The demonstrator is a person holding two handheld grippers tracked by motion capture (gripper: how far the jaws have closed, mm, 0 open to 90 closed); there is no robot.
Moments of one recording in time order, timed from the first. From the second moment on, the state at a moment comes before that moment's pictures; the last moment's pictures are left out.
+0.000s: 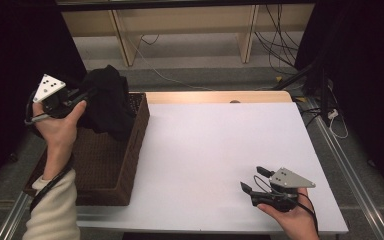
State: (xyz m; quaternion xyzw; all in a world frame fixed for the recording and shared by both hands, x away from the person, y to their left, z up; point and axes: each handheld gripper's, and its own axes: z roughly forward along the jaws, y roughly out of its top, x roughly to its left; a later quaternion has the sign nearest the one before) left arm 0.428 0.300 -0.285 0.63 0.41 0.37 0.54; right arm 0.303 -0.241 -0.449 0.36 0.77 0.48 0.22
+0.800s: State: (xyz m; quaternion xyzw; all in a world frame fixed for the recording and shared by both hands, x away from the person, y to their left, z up) left arm 0.412 0.297 -0.268 0.62 0.38 0.39 0.56; right arm 0.303 -0.241 -0.449 0.36 0.77 0.48 0.23
